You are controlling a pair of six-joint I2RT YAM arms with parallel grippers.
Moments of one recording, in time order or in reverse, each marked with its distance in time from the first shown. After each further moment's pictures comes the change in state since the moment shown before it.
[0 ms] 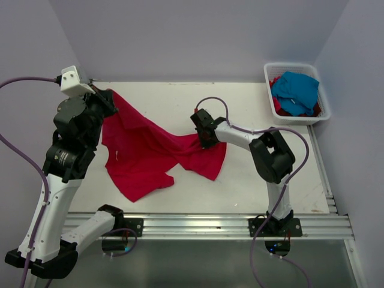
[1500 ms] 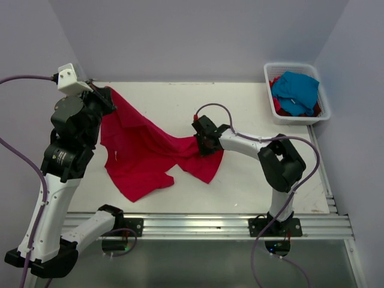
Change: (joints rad) left arm 0.000 0.012 0.038 -0.005 -0.010 0.000; right arm 0.051 -0.146 -0.176 0.060 -0.143 0.057
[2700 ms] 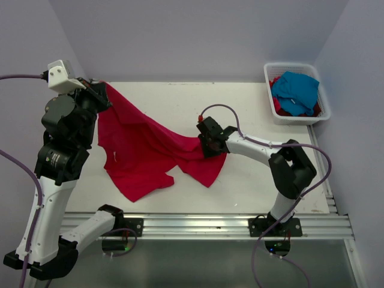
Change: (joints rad) left arm 0.000 0.004 0.065 -0.002 -0.014 0.009; right arm 0.000 -0.101 -0.043 -0.033 0.019 0.022
